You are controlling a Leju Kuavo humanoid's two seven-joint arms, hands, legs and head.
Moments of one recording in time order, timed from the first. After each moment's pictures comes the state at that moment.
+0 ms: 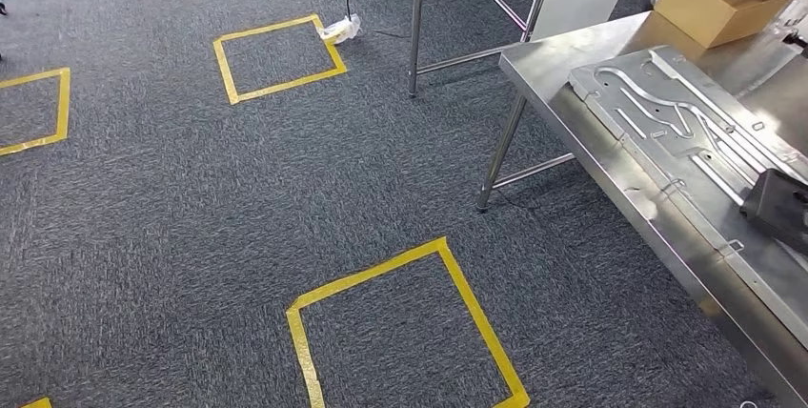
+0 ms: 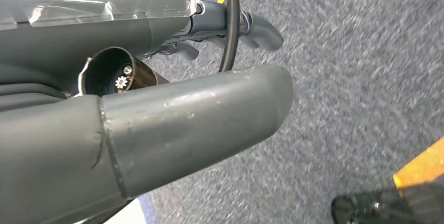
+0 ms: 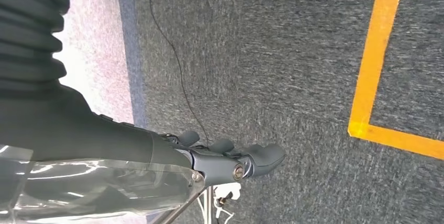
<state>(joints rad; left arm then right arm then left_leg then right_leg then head) -0.05 -0.18 0.71 -0.19 -1.25 0.23 0.09 -0.04 0.13 -0.22 -0.19 0.86 -0.42 0.01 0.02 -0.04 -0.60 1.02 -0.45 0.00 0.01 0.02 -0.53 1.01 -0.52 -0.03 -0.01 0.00</state>
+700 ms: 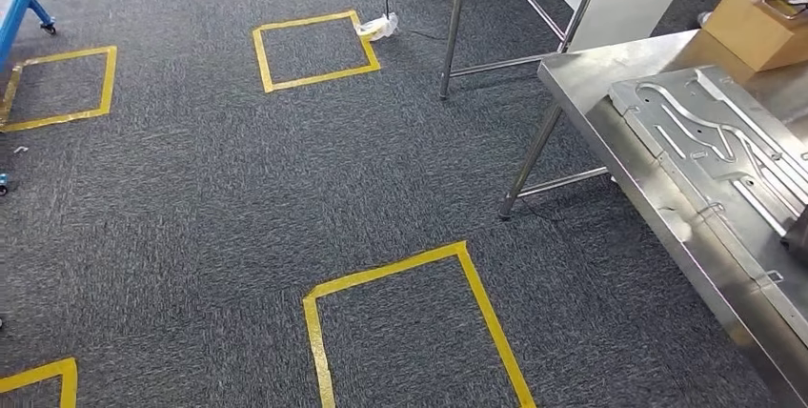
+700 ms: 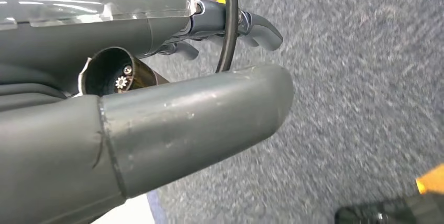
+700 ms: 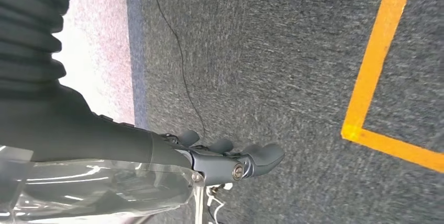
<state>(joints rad) -0.06 -0.17 0.71 -0.19 -1.27 0.23 0.09 -0.04 0.14 -0.23 -0.19 0.86 -0.43 0.02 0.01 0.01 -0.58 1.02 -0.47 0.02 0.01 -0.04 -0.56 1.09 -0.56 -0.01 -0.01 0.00</state>
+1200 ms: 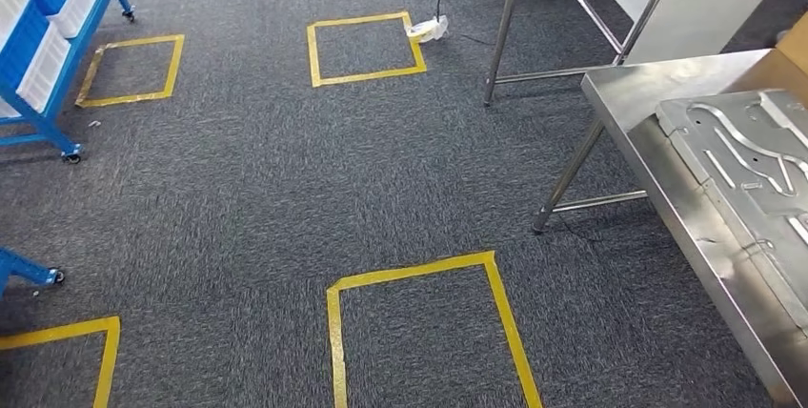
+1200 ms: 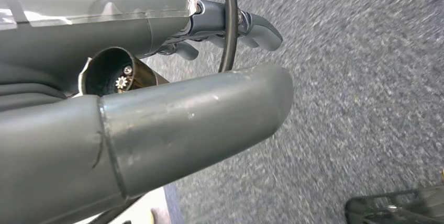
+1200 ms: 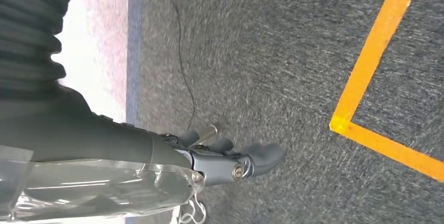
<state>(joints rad) -0.05 -0.17 0.71 -0.19 -1.27 0.24 0.11 -0.04 0.14 -0.23 -0.18 0.86 -0.42 0.05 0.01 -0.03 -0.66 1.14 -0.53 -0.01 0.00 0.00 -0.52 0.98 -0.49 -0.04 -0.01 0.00</state>
